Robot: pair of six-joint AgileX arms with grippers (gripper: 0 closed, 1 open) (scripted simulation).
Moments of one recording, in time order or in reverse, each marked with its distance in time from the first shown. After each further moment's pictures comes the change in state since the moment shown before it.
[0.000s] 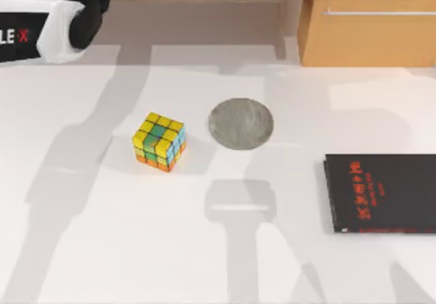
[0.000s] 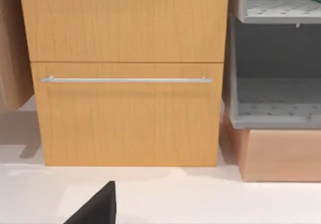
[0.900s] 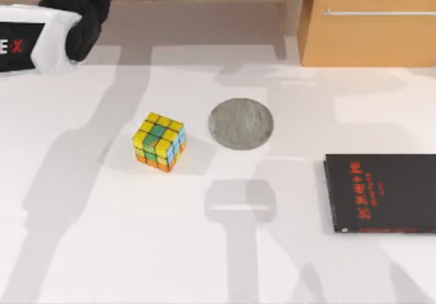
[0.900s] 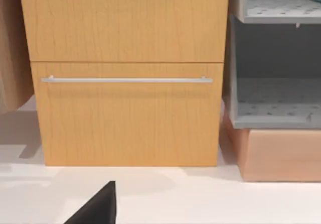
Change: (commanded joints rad) left arm -0.013 -0.061 -0.089 0.031 -0.014 0.001; right arm 0.000 0.000 0.000 0.000 0.000 0.000
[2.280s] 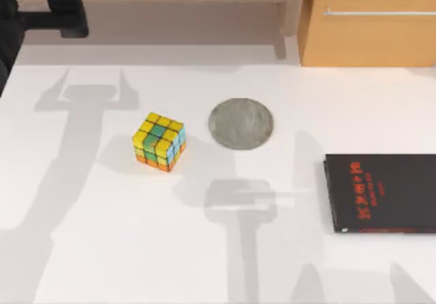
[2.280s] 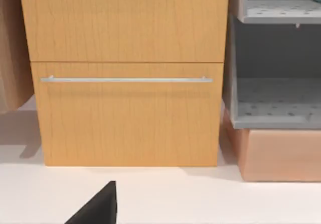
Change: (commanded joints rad) left arm 0.070 -0.739 -0.629 -0.175 0.047 0.006; right arm 0.000 0.000 0.000 0.000 0.000 0.000
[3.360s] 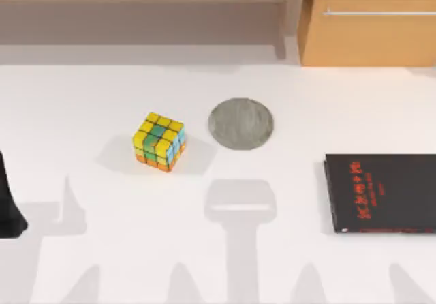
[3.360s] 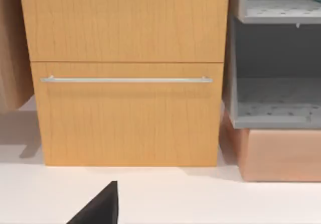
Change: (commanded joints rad) left arm 0.227 -1.283 -0.704 -0.519 0.201 -0.010; right arm 0.000 0.000 0.000 0.000 0.000 0.000
